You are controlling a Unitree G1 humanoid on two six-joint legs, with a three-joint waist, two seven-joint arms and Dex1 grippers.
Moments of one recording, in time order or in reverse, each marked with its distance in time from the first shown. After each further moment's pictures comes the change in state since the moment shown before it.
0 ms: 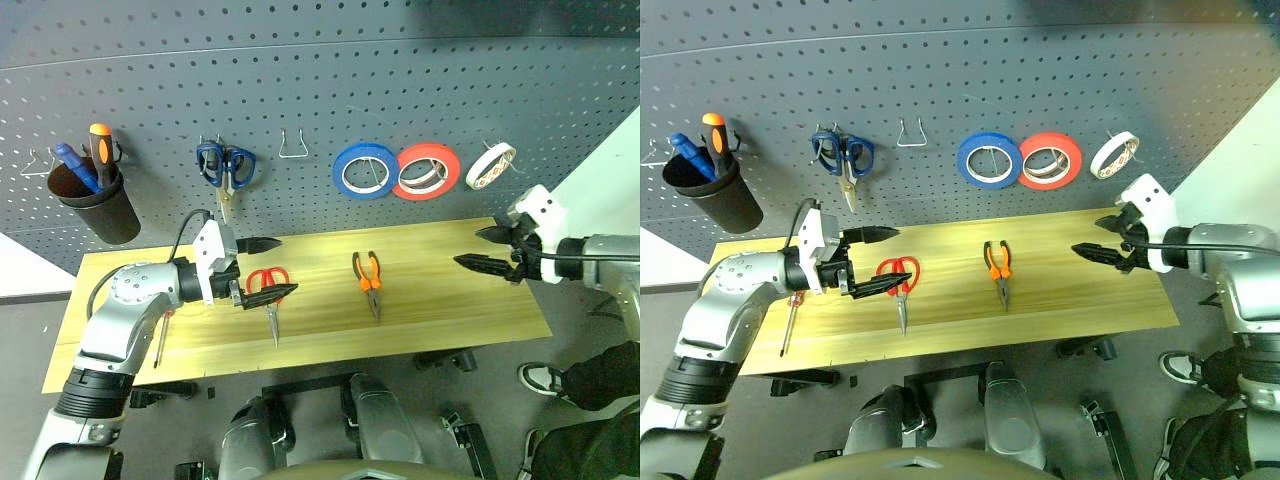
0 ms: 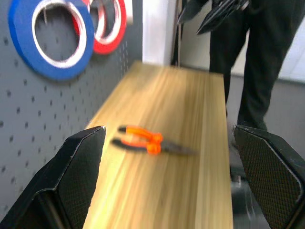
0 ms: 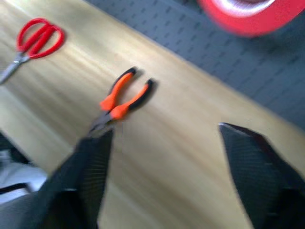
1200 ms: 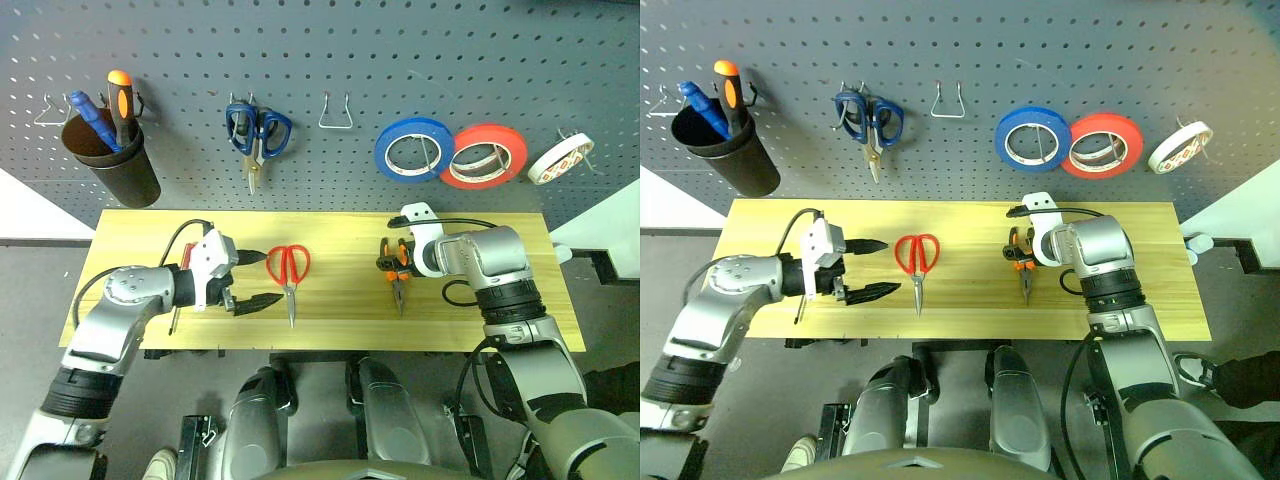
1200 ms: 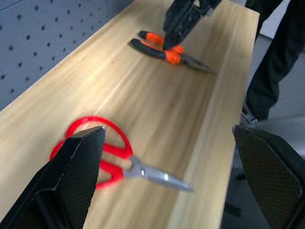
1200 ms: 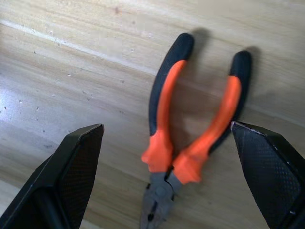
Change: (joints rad) left arm -0.040 0.008 -0.054 0.055 0.097 0.059 0.029; right arm -0.386 0.515 0.165 0.329 -0.152 0.459 -0.543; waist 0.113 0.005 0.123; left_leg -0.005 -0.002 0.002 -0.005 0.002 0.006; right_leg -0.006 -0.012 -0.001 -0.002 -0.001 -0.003
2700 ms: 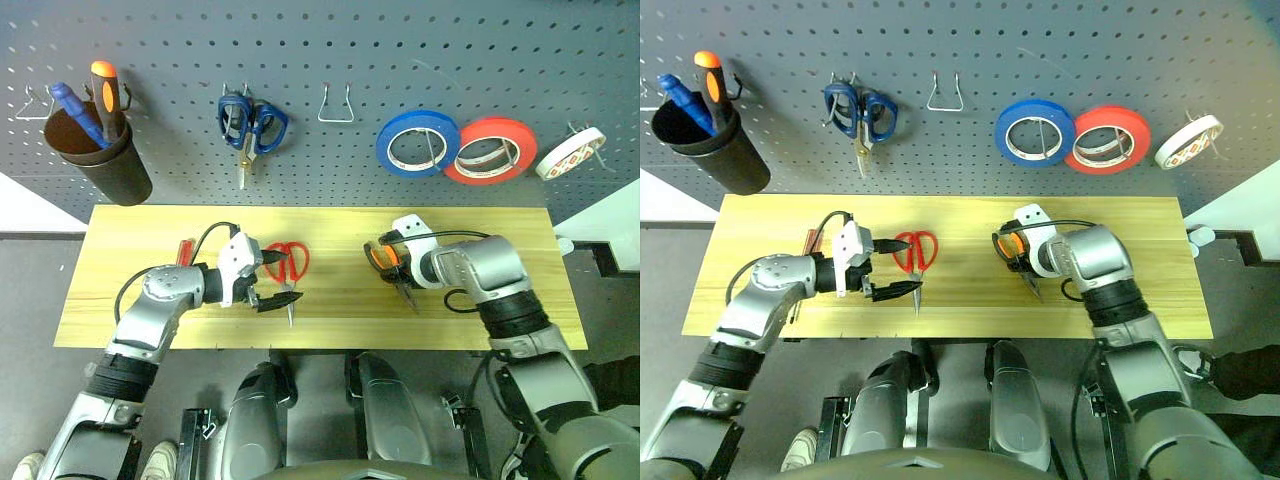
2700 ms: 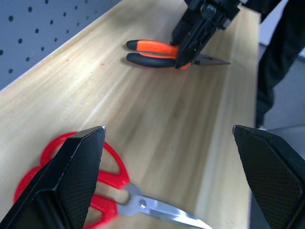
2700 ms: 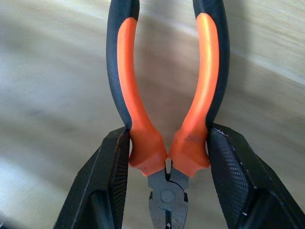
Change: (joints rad) left arm -0.028 -0.084 -0.043 0.126 0.049 -0.112 -0.025; right arm 0.062 -0.095 0.112 -0.191 0.075 0.059 0.123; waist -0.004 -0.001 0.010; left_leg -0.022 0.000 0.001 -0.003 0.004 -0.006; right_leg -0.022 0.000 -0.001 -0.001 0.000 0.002
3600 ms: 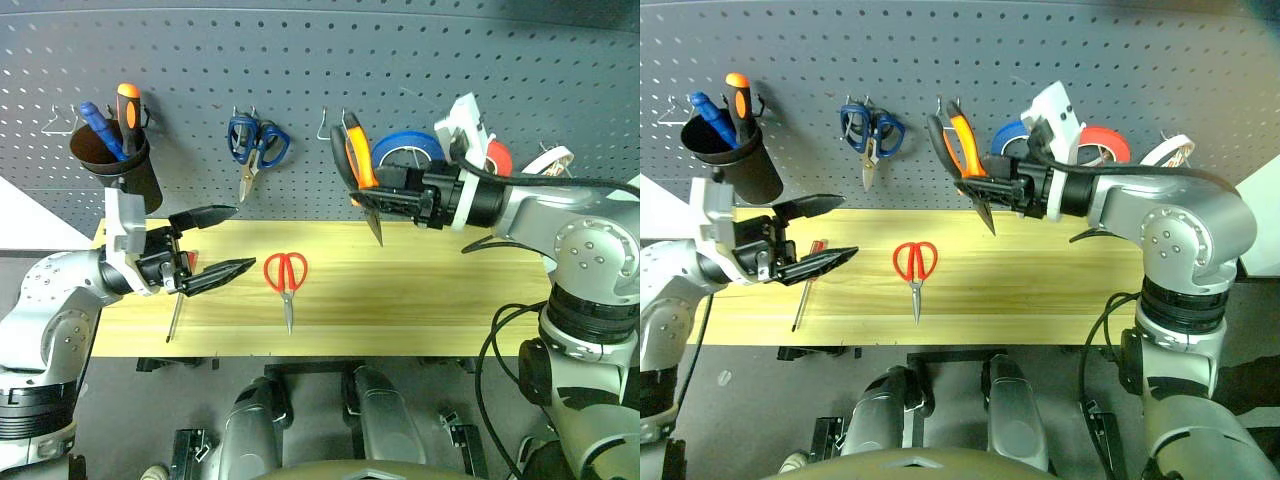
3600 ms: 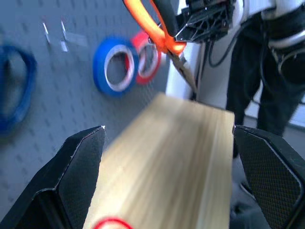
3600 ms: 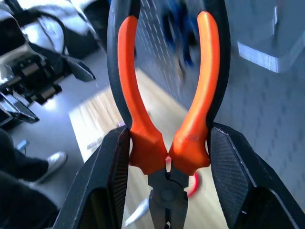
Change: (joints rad) left arm 0.113 0.148 0.414 -0.328 -0.485 0.166 -0.048; right arm -0.116 -0.026 -0.370 -0.453 0.459 -0.086 0.167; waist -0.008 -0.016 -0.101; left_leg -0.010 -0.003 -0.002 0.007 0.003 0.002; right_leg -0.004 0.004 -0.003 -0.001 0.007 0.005
